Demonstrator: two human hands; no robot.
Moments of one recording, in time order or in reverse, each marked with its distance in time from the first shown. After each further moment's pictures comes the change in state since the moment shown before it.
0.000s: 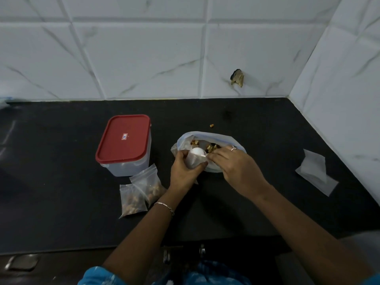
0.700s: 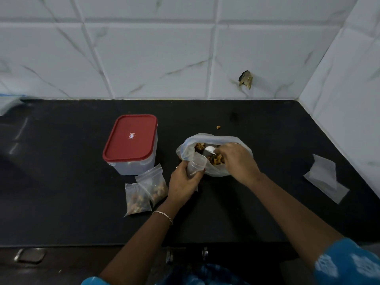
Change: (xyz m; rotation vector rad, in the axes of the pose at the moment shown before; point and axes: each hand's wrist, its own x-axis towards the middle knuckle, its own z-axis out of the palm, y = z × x) left_hand -0.013 -0.017 -0.015 0.175 0.013 0.047; right_hand 0.038 0.026 0.035 0.027 -0.385 0.394
